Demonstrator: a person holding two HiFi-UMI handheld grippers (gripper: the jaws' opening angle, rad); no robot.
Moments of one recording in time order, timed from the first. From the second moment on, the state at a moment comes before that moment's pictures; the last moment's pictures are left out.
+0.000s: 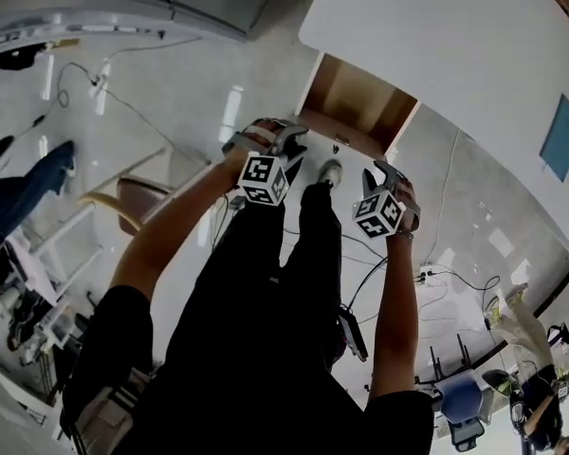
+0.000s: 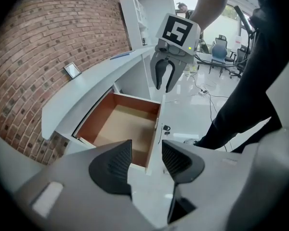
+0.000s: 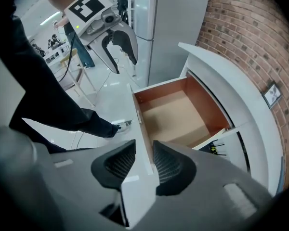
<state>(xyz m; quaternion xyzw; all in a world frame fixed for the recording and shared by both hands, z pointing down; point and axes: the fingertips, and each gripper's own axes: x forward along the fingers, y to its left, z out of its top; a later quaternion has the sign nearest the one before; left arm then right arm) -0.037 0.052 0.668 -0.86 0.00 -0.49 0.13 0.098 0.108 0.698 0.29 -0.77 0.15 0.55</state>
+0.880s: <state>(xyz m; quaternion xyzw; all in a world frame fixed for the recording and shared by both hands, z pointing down) -0.046 0.046 0.771 -0.82 -0.06 -0.55 0.14 0.103 0.104 0.773 0.25 -0.74 0.14 0.61</state>
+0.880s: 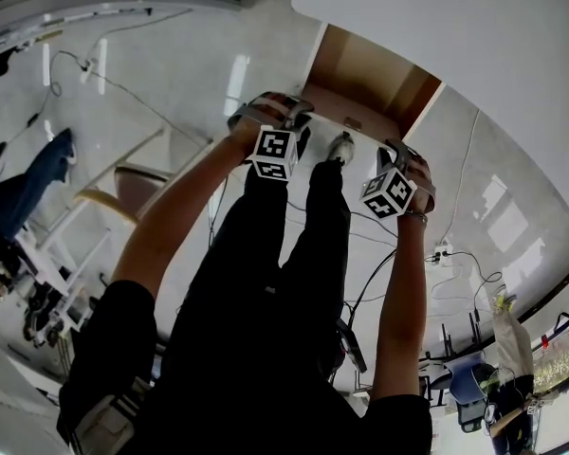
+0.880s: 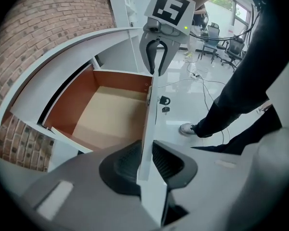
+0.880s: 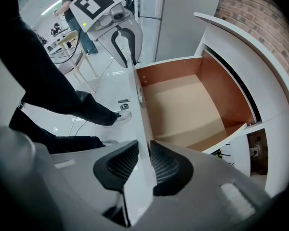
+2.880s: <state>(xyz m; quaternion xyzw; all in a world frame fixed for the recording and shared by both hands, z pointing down) -0.015 -0.048 0.691 -0.83 -0.03 -0.55 0.12 0.130 0.015 0.700 0.23 -0.74 0.15 0.61</state>
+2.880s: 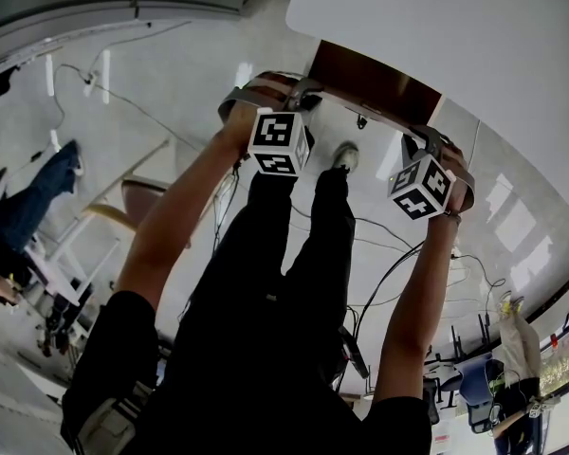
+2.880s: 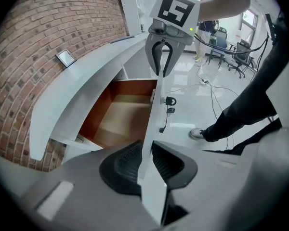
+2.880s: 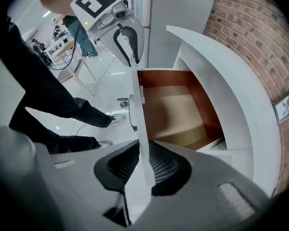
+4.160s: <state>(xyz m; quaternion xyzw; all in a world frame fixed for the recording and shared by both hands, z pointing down) 0.010 -0.114 0.694 -0.83 0.11 -0.53 0.12 0.160 -0.047 0.704 0.35 -0.71 0.07 0.61</state>
